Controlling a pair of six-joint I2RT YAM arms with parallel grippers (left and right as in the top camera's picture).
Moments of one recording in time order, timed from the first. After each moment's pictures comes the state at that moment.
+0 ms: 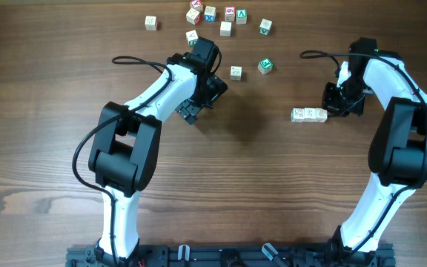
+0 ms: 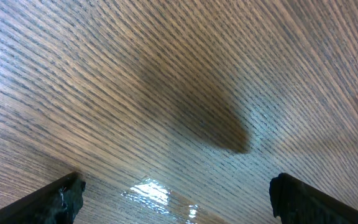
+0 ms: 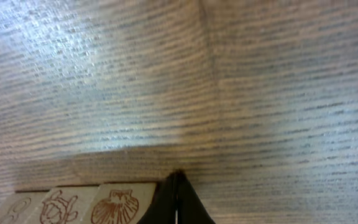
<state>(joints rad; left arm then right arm) -0.43 2.18 1.61 -0.81 0.07 -1.17 -0.14 2.14 1.51 -0.98 -0.11 0.12</state>
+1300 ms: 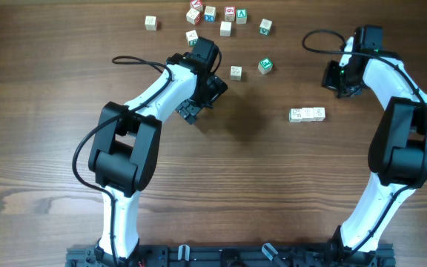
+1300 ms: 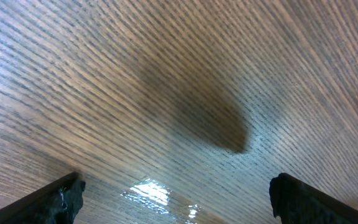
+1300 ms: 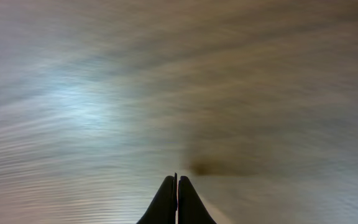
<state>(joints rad) -0.43 2.18 1.61 -0.81 0.07 -1.17 -0.14 2.14 1.51 -0.61 -0.19 0.15</state>
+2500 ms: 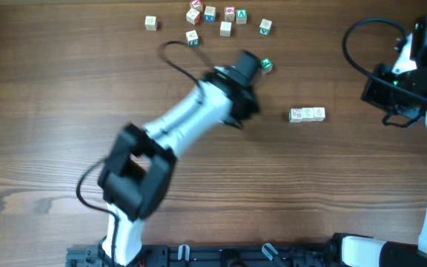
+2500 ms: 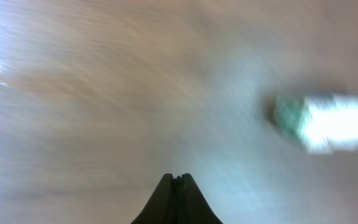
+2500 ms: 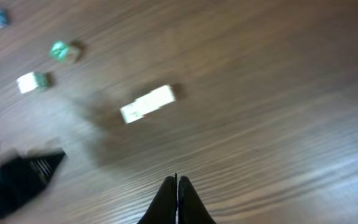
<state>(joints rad) -0.72 2.06 1.59 -0.75 0.09 -0.84 -0.11 1.47 1.71 -1.42 0.02 0.34</state>
